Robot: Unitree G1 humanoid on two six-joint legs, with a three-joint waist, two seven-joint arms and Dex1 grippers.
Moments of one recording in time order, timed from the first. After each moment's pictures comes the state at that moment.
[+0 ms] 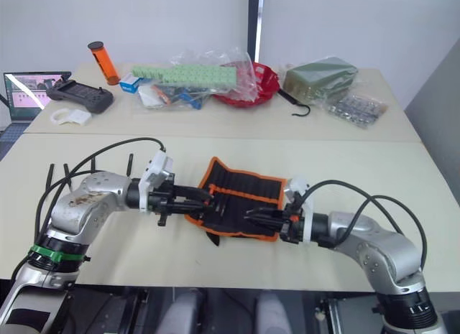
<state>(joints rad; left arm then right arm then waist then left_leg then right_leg) -0.49 0.65 -0.14 -0.08 -0.51 0.52 -1.29 -0.18 -0.69 -0.03 -0.46 0.81 0.89 0.84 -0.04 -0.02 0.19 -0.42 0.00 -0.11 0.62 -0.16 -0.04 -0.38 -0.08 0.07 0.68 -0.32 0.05</state>
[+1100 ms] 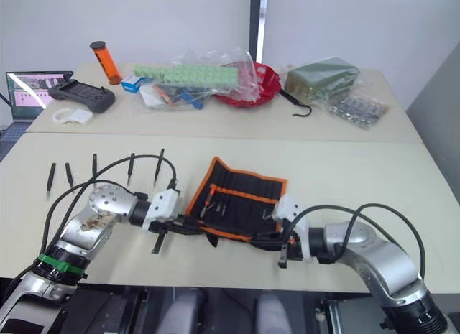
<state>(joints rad) -0.41 0.67 -0.29 0.01 -0.21 0.08 -1.40 -0.11 -0.78 0.14 -0.51 0.60 0.76 0.94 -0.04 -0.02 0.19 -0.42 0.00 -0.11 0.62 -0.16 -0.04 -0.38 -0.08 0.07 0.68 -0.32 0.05</state>
